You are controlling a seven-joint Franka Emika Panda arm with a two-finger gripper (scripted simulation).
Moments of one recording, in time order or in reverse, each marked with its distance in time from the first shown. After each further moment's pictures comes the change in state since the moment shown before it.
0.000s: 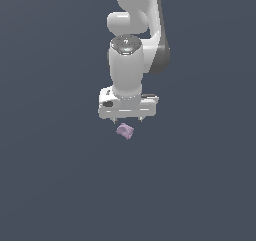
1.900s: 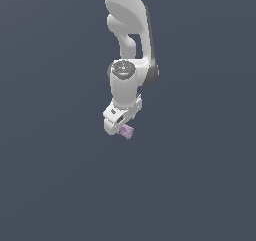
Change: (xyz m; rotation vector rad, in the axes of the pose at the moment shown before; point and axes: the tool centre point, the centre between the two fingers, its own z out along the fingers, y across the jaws) arm -0.041 0.011 0.081 0.002 -0.035 -0.790
